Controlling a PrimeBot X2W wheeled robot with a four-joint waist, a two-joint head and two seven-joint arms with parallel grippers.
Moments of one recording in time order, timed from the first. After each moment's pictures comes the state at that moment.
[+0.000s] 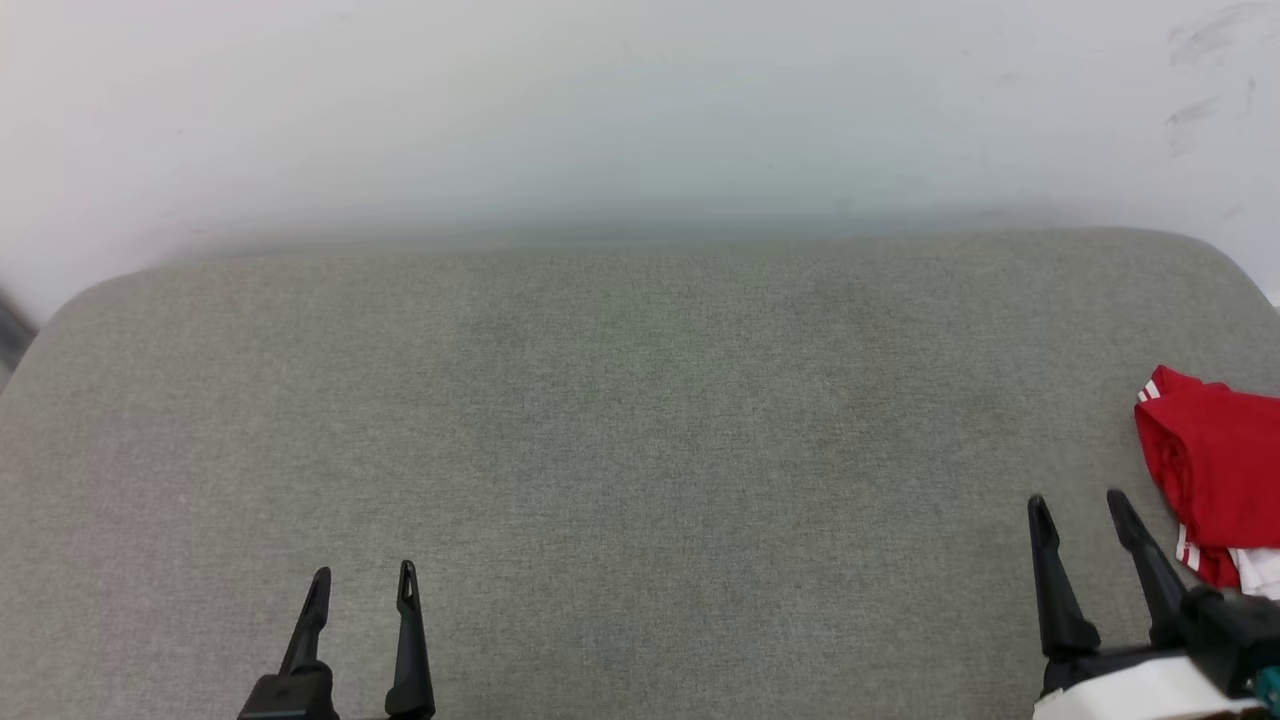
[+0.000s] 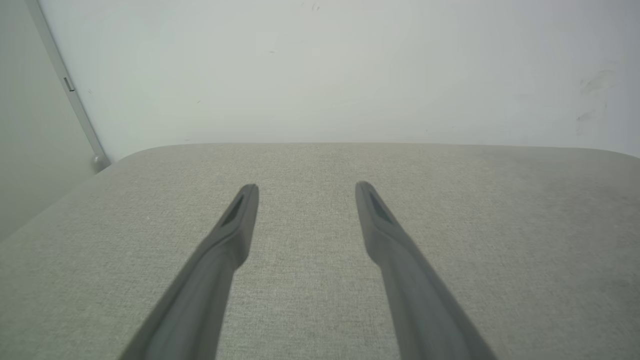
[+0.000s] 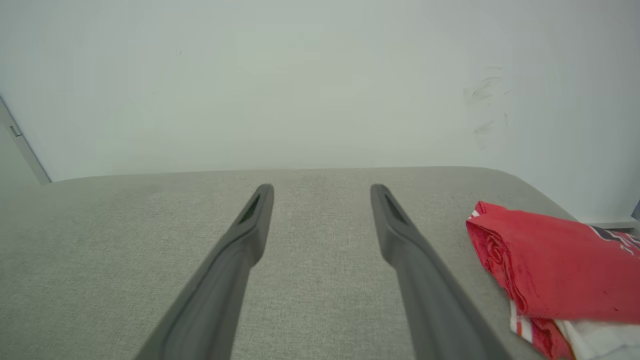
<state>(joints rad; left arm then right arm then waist) 0.16 0.05 -0.04 0.03 -0.09 0.07 -0.26 0.04 -0.12 -0.03 0.10 0.16 0.13 -0.26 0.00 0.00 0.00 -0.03</state>
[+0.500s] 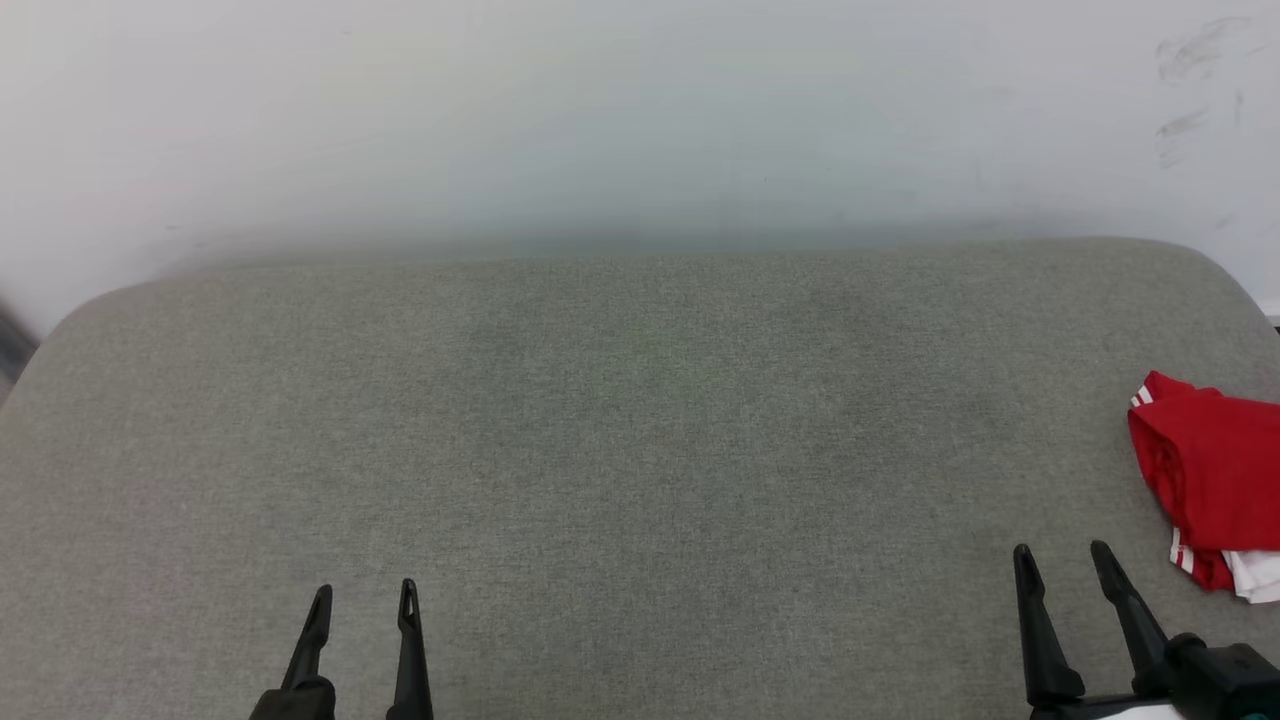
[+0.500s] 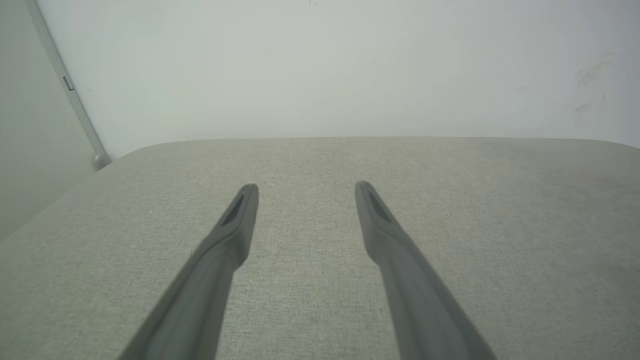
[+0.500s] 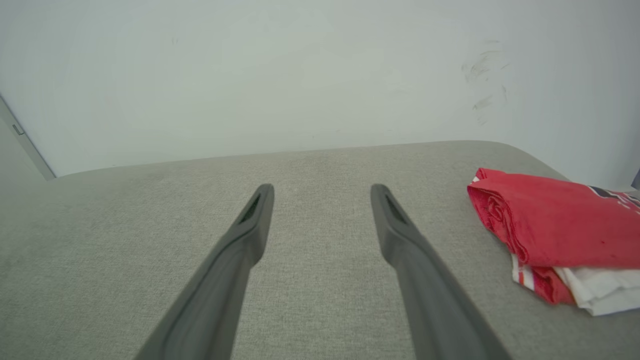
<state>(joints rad) 0.19 0.05 -0.04 0.03 -0.08 0.06 -0.26 0.14 -0.07 -0.03 0.08 0.16 0.13 -0.26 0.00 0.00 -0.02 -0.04</state>
